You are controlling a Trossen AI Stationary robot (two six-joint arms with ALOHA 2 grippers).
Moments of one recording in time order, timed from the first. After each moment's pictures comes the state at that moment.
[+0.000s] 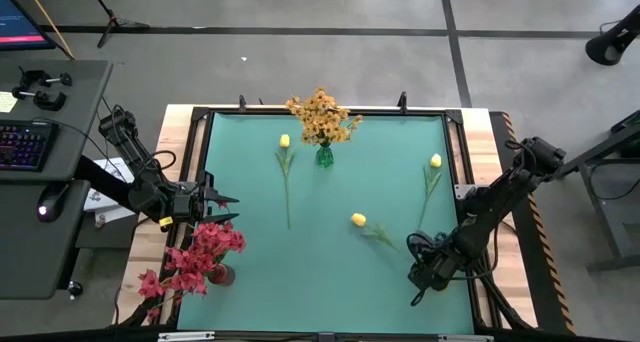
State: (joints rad) left arm -0.92 0.52 0.29 0.47 -0.95 0.32; right arm 0.85 1.41 0.68 -0.59 0.13 1.57
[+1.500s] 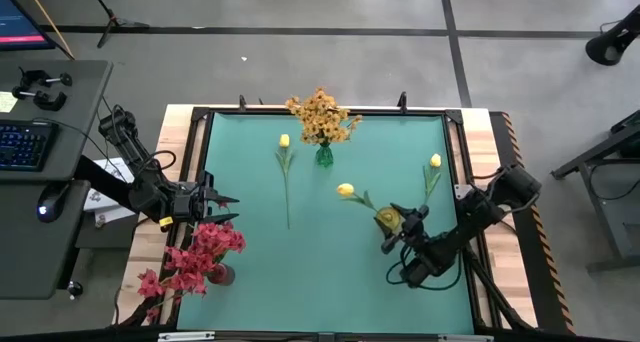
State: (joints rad) left arm -0.92 0.52 0.29 0.47 -0.95 0.32; right arm 0.75 1.76 0.67 -0.52 1.34 1.61
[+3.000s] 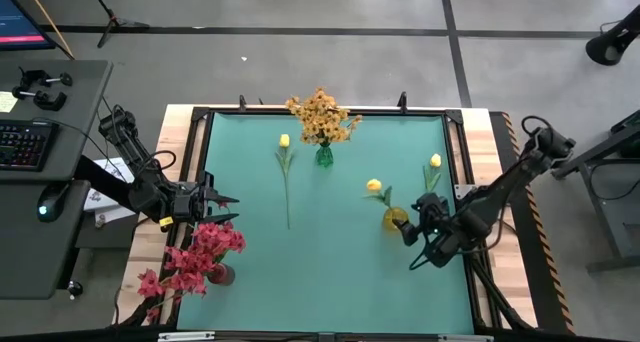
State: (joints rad) left arm -0.92 0.52 0.29 0.47 -0.95 0.32; right arm 0.73 1.18 0.67 -0.83 0.77 1.65
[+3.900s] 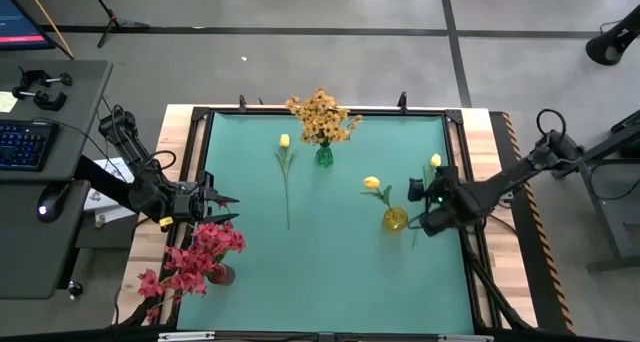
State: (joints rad) left arm -0.92 0.52 0.29 0.47 -0.95 0.32; right arm 0.50 1.09 0.67 -1.27 0.82 2.06
